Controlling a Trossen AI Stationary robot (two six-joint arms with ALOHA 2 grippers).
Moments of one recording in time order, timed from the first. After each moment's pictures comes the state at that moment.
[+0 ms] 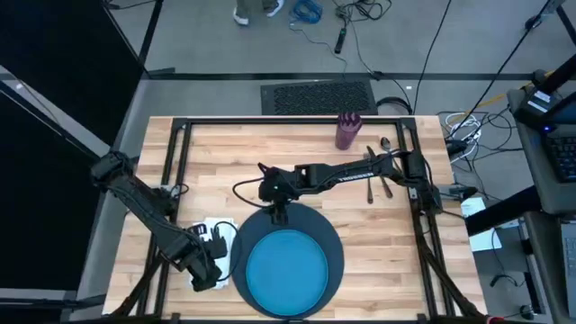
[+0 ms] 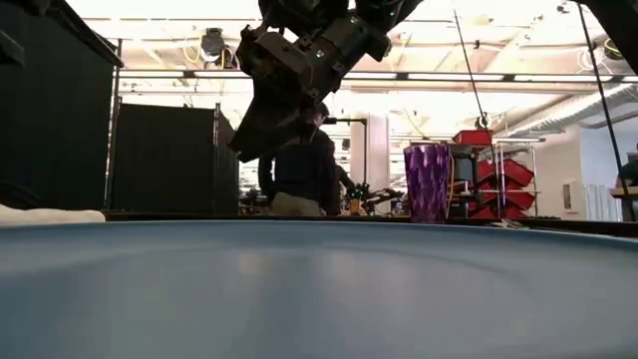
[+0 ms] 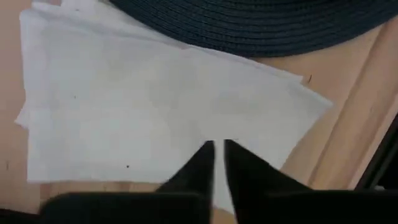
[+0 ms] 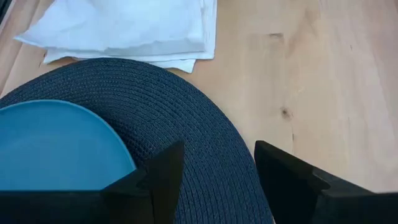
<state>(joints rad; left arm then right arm) -0.78 1.49 1.06 -1.04 -0.02 -1.04 -0.01 2.08 1.62 -0.37 -0.16 0.04</state>
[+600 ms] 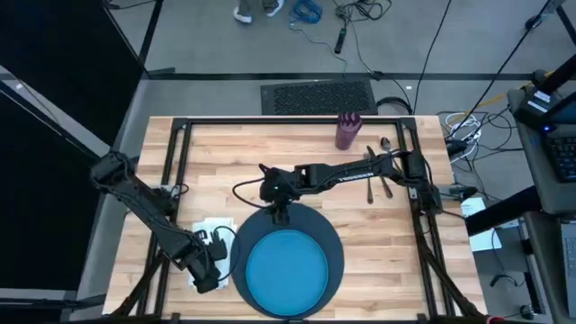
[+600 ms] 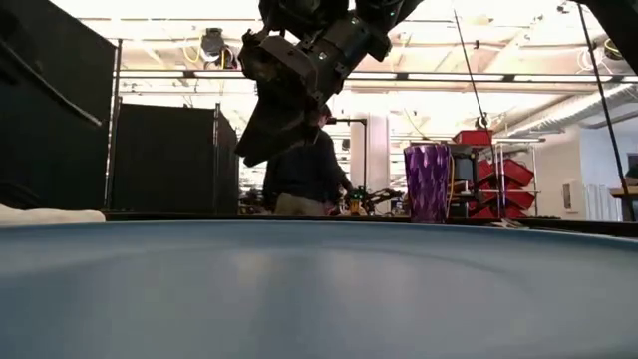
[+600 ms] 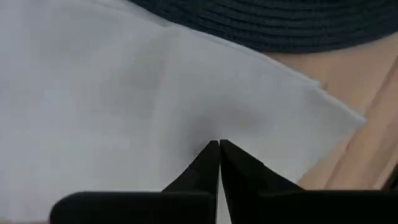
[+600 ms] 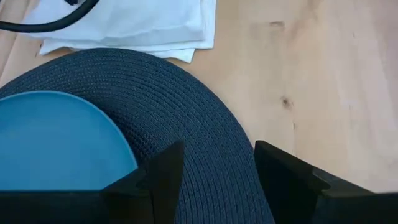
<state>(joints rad) -0.80 1.49 0.83 -0.73 0.03 -1.15 -0.01 2.08 1.62 -0.40 -0.16 0.04</state>
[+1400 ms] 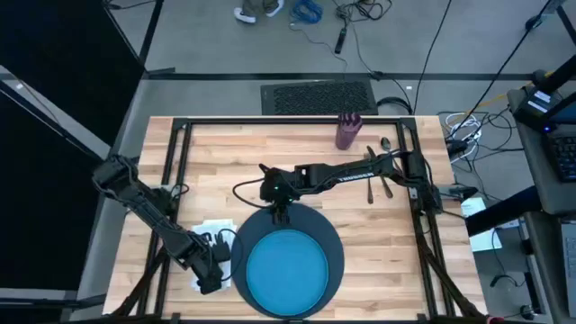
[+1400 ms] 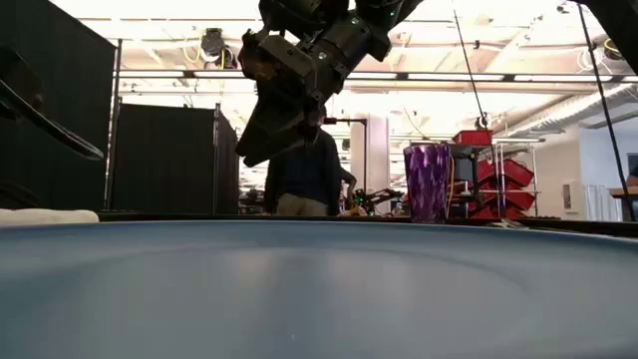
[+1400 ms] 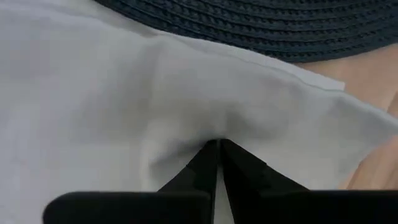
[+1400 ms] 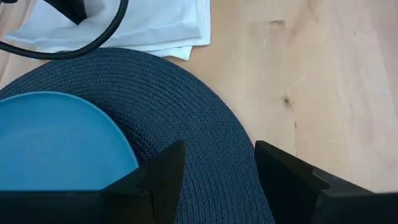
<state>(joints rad) -0.80 1.56 0.77 -0.55 0.06 -1.12 -0.01 2.08 1.62 -0.41 -0.16 0.05</state>
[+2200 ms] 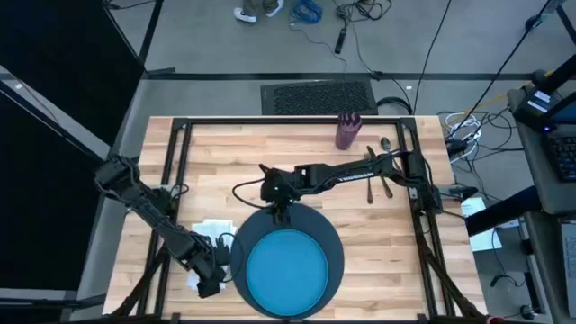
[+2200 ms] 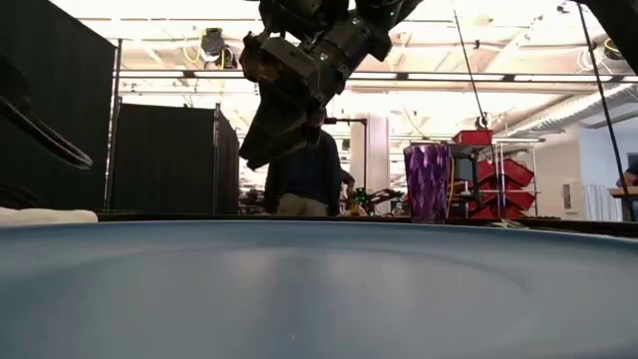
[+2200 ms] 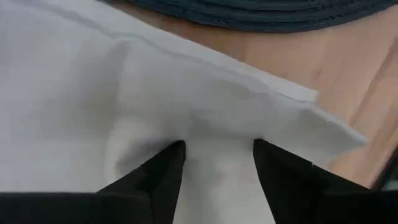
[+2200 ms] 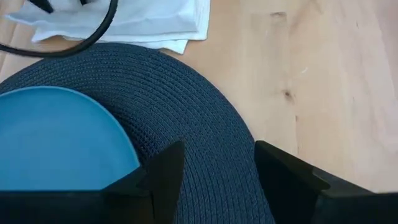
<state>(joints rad) -0.77 1.56 0.85 -0.58 0.16 -1.07 -0.01 2.08 1.62 -0.42 -0.16 0.05</state>
